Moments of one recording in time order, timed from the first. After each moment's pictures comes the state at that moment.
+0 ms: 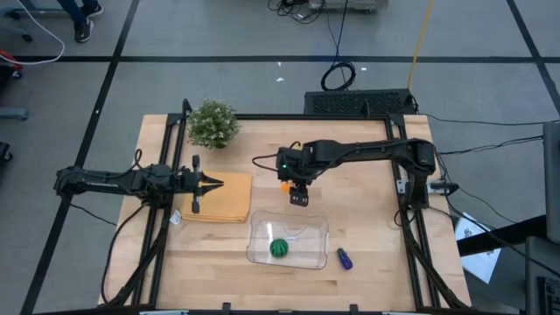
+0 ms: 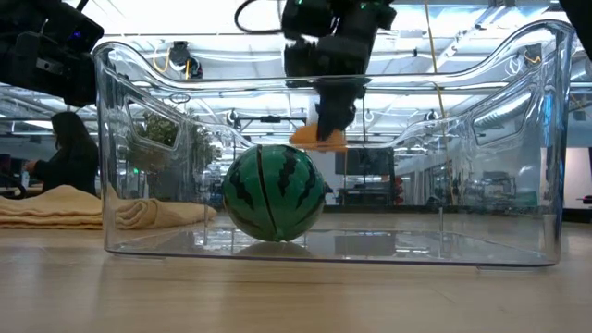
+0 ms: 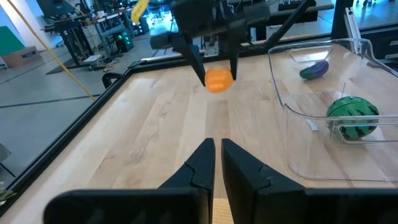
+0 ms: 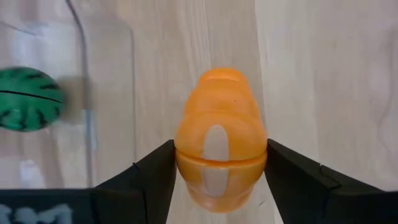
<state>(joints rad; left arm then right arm) -0.04 0.25 0.12 -0.06 -0.11 0.15 -0.10 1.90 1.55 -0.90 -0.16 0.06</state>
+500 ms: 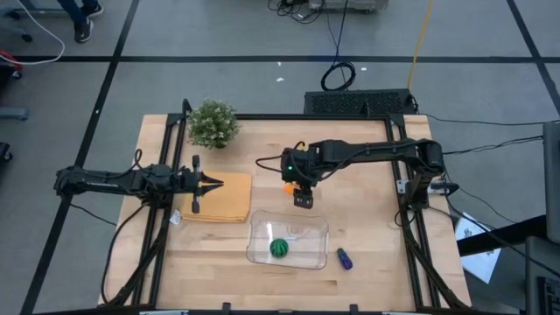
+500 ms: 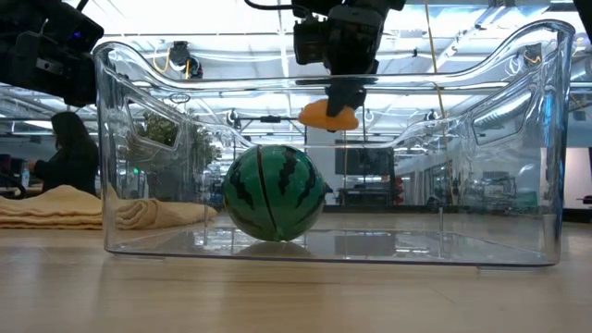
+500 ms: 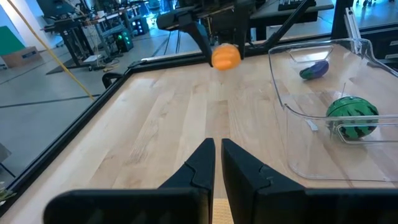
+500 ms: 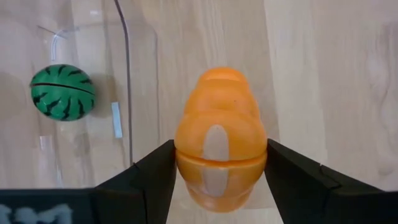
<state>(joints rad) -0.04 0.26 0.12 -0.06 -0.11 0.15 -0.07 1.83 1.55 -0.95 -0.16 0.11</state>
